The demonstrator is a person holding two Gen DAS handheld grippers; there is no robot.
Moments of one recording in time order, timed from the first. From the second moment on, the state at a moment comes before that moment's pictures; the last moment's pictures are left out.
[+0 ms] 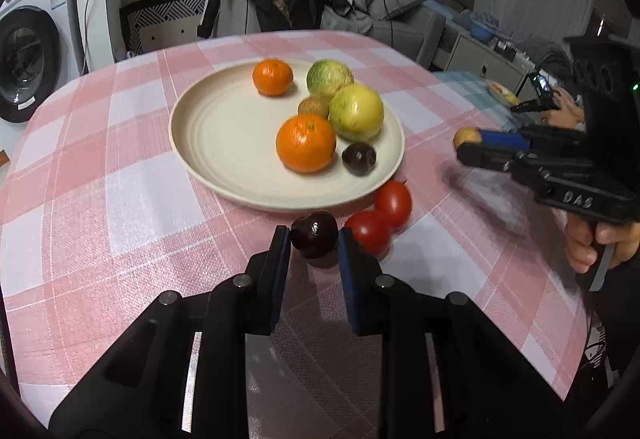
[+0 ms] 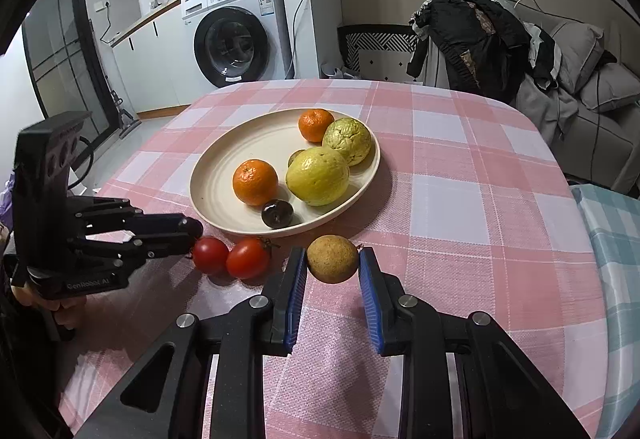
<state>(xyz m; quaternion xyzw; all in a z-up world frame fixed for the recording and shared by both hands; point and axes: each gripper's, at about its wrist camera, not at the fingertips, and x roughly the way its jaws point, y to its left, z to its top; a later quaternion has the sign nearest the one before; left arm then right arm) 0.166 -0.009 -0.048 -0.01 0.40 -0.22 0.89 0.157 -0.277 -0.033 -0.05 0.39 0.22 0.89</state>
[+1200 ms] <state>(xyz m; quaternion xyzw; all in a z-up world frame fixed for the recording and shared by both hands) 0.116 0.106 -0.013 -0.04 0.36 -0.04 0.93 0.155 -0.258 -0.032 -0.04 0.37 0.27 0.89</state>
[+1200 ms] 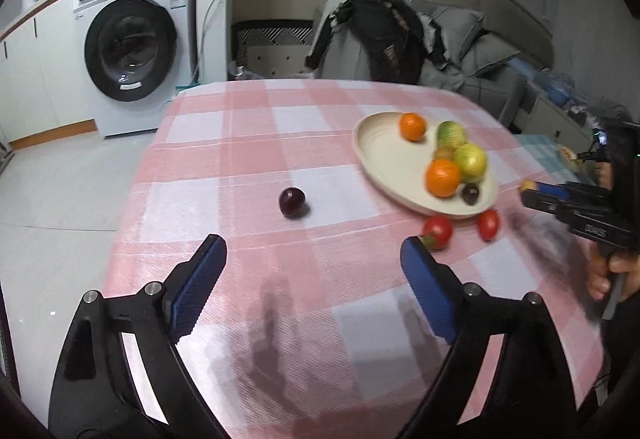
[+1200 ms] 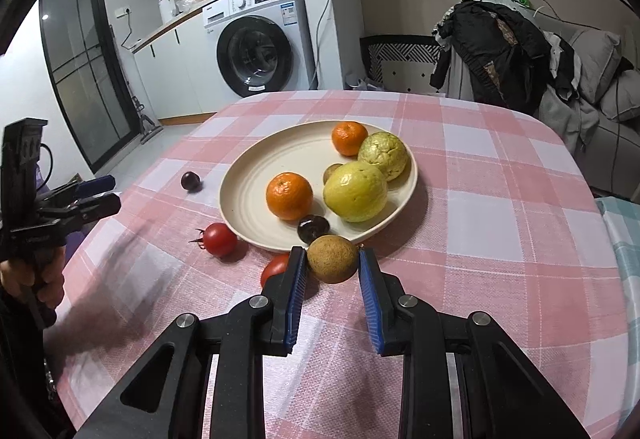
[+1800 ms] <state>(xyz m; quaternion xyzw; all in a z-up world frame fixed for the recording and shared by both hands) 0.232 0.100 -0.074 -0.02 0.44 -0.01 0.90 0.160 -0.271 -0.025 -0.02 0.36 0.27 0.89</state>
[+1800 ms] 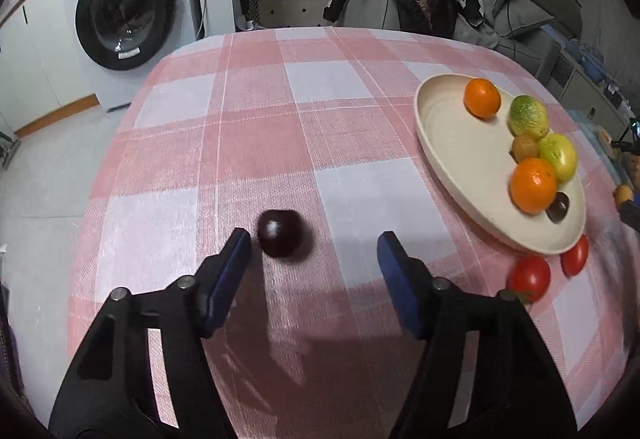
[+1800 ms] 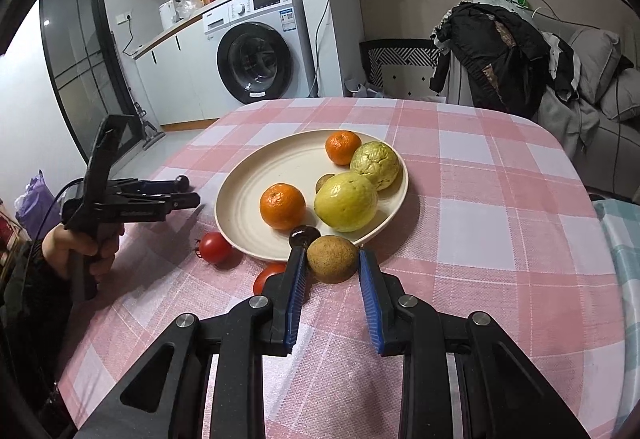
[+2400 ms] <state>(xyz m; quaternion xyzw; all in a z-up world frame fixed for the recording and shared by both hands) 0.223 0.111 -0.065 -0.06 0.41 -0.01 0.91 0.158 -0.273 -0.022 -0.01 0.35 0.28 0.89</state>
